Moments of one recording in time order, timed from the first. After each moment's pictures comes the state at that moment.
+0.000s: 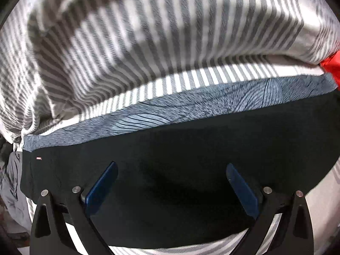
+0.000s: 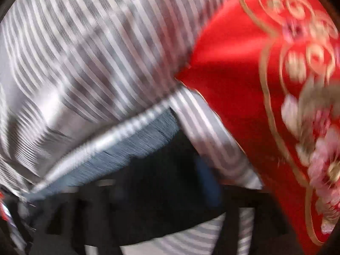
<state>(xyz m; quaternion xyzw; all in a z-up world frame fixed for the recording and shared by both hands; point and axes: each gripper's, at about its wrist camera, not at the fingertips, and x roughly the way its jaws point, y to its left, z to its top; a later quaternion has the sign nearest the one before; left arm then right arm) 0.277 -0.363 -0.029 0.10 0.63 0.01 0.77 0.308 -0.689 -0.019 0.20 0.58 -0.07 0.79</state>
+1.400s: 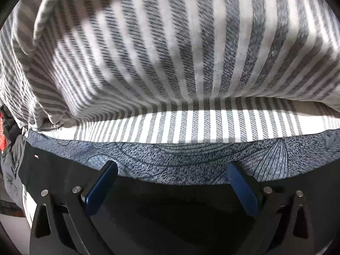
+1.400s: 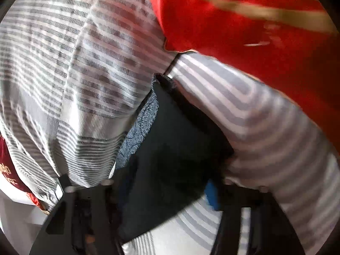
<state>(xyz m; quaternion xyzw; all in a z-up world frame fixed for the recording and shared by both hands) 0.330 -0.411 -0.049 0.08 0.58 0.12 0.80 0.257 -0.710 -0.057 0.46 0.49 0.02 0.74</state>
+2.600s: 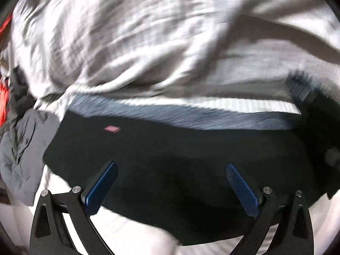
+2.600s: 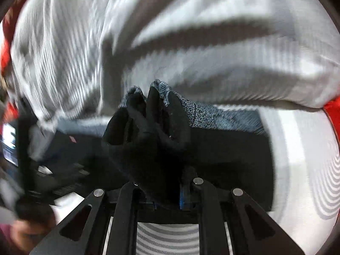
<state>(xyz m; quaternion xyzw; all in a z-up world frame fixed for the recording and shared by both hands) 0.236 -0.167 0.032 0.00 0.58 0.13 0.81 0.251 -0.336 0.031 0.05 0.54 0.15 0.82</state>
